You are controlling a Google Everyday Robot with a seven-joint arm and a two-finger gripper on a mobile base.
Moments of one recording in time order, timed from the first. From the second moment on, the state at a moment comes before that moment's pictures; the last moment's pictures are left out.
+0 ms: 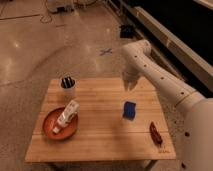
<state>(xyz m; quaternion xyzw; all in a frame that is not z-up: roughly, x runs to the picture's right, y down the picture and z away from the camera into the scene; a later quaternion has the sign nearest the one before) 0.113 -0.017 0.811 -0.19 -0.25 -0.73 0.61</state>
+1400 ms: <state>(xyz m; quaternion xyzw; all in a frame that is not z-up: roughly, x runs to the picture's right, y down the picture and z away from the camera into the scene) 0.045 -0.023 0.806 -0.20 -0.26 -0.78 0.53</state>
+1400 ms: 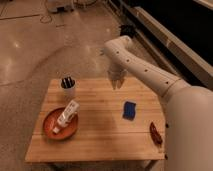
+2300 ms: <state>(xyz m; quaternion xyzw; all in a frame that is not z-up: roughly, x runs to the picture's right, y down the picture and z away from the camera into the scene) 0.013 -0.003 0.791 -0.20 -0.27 -0.81 0.49</state>
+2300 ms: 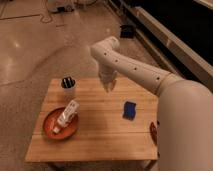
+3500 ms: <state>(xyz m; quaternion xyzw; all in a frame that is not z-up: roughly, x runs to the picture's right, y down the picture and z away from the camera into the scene) -0.023 0.037 0.734 -0.19 -0.27 -0.84 0.43</state>
